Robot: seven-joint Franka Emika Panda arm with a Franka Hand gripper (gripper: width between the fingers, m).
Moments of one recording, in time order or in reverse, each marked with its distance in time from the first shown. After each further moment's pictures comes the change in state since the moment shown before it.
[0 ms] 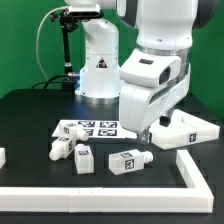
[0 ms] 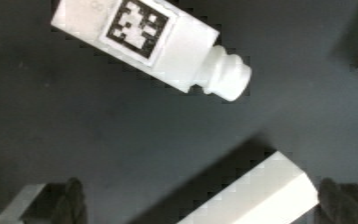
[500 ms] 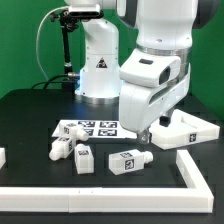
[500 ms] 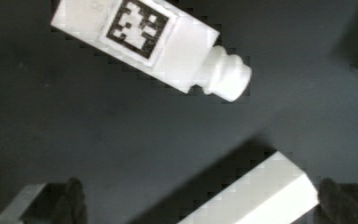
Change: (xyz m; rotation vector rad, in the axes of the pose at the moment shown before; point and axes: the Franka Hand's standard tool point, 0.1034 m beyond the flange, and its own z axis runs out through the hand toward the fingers) arm 0.000 0.000 0.000 0.000 0.000 0.001
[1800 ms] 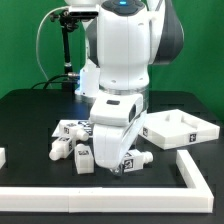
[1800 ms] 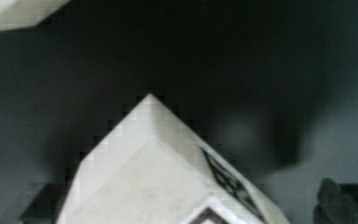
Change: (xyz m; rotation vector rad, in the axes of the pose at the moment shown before) arm -0.050 0.022 0.072 -0.009 0.053 -0.244
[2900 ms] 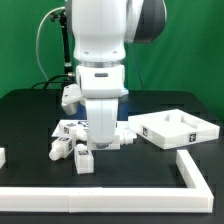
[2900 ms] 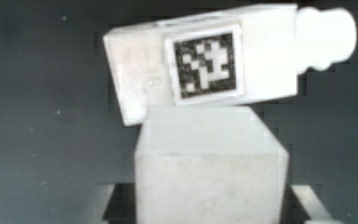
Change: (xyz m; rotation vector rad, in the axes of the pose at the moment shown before) arm -0.046 0.010 -0.042 -0.001 -0.029 -0.412
